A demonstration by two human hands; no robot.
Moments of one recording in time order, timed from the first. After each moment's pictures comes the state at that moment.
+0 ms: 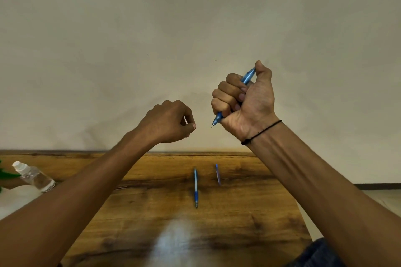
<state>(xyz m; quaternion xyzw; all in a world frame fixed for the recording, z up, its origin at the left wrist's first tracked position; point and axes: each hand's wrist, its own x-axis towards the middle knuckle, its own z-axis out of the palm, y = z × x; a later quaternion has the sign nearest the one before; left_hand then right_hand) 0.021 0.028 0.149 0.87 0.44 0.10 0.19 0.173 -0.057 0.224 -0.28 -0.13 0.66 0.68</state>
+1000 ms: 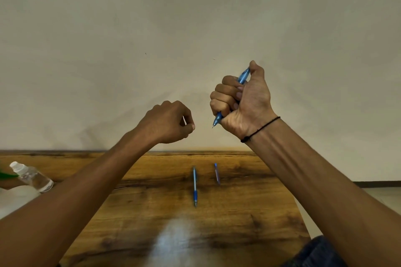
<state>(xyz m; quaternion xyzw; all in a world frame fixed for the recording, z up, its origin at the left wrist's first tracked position) 0.021 0.027 0.148 0.87 0.44 0.09 0.20 0.172 -0.057 0.225 -0.32 -0.09 0.67 0.67</state>
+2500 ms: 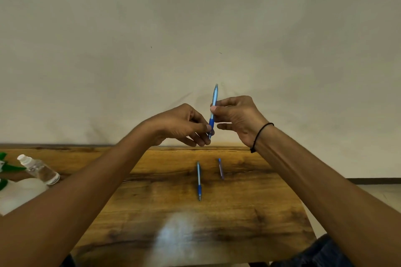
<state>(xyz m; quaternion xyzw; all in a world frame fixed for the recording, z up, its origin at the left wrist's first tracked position) 0.034 0.019 0.145 0.72 0.39 0.05 0.57 0.201 -0.045 0.155 -0.67 -0.35 0.44 0.49</state>
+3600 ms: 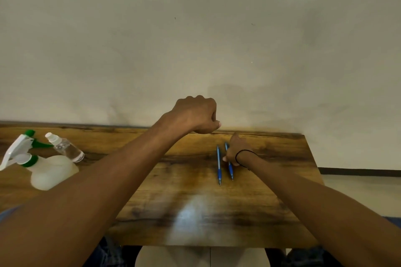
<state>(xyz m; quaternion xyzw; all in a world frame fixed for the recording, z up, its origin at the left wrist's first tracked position) 0.031 0.025 0.108 0.89 0.44 -0.07 0.10 0.179 -0.027 -0.036 -0.83 -0.47 0.29 -0.01</state>
